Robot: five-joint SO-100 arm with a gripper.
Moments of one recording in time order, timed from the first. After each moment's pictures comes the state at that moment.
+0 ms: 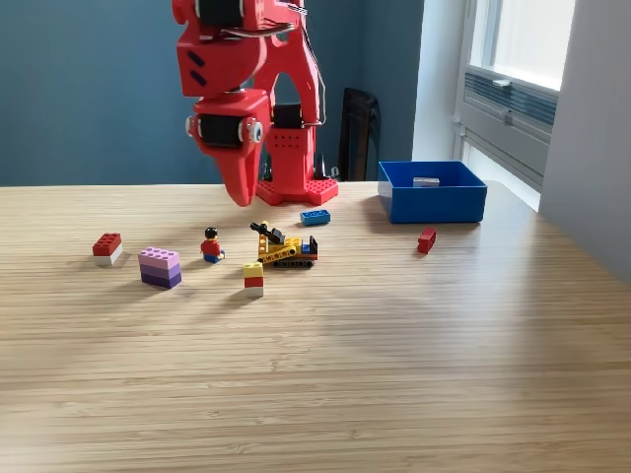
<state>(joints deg) 17.9 76.4 68.5 92.8 8.7</state>
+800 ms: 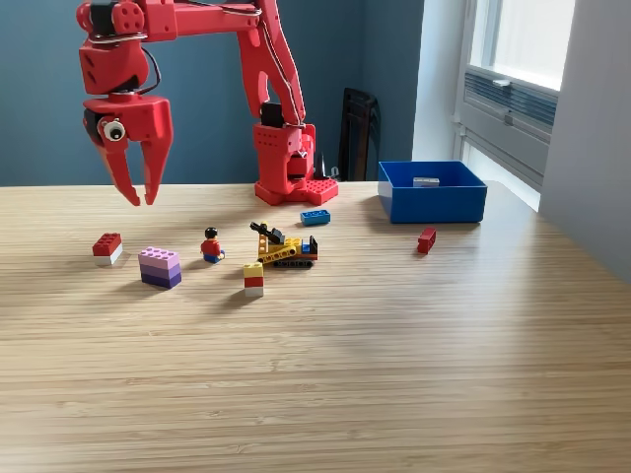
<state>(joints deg) 44.9 76.4 71.9 83.2 14.8</state>
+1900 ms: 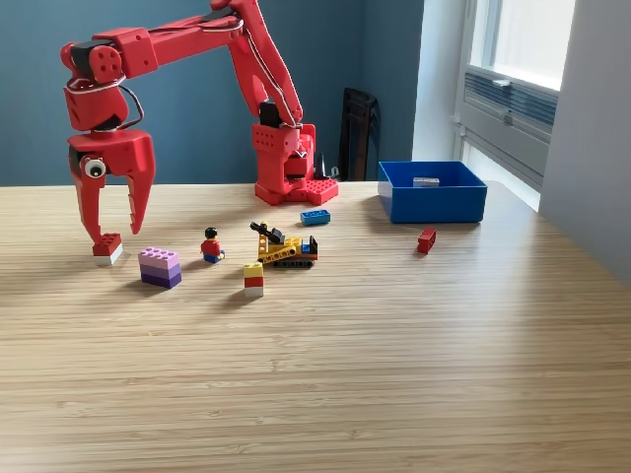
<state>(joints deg) 47.3 66.5 71.7 76.3 13.0</state>
